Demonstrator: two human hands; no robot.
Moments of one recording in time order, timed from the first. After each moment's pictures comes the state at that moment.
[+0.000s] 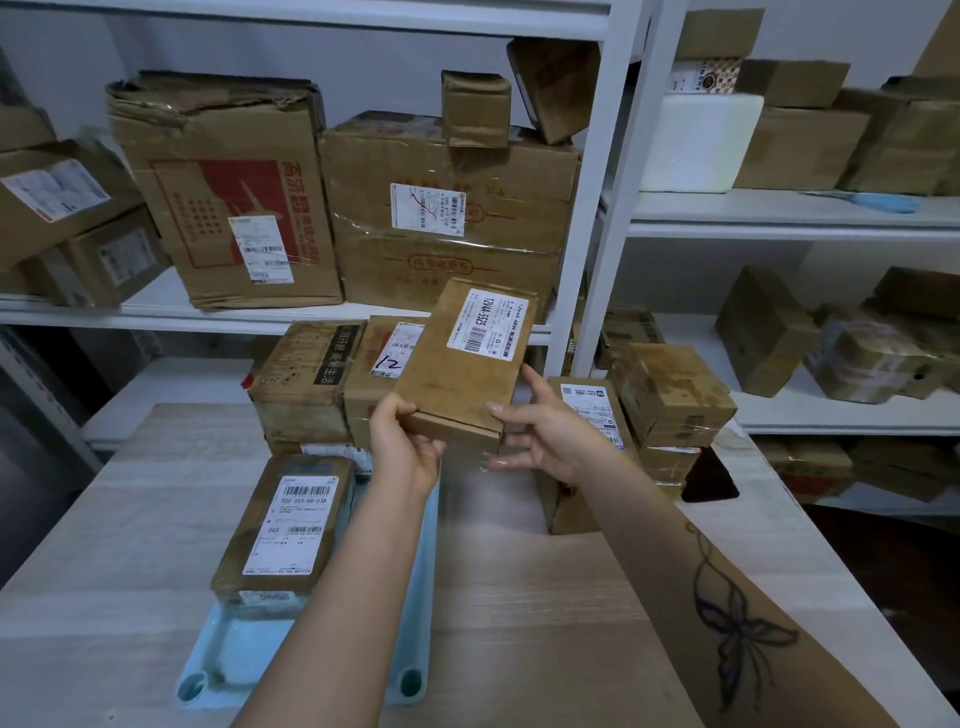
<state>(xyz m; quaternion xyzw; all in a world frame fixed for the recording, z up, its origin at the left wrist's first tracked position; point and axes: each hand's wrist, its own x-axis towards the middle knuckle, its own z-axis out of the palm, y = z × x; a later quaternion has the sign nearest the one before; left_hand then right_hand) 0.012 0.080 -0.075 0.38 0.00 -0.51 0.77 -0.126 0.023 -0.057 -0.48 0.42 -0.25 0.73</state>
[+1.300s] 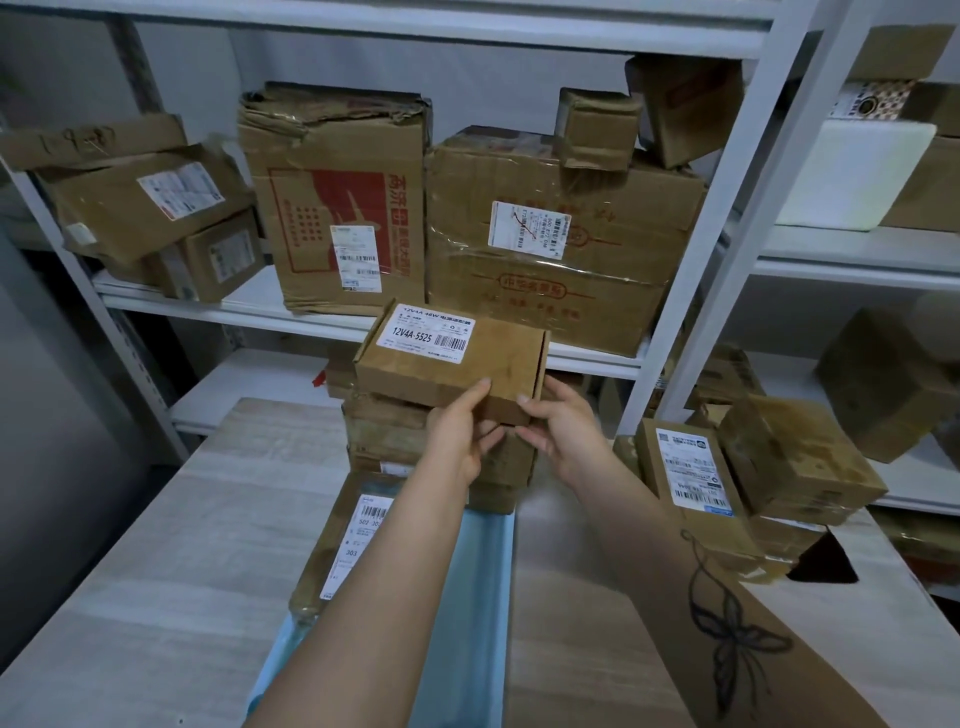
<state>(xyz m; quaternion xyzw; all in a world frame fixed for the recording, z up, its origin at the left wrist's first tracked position) 0.089 0.047 -0.073 0.50 -0.06 -0.50 0.70 -0.012 -0.001 -0.060 -0.42 0.44 -0.35 0.71</state>
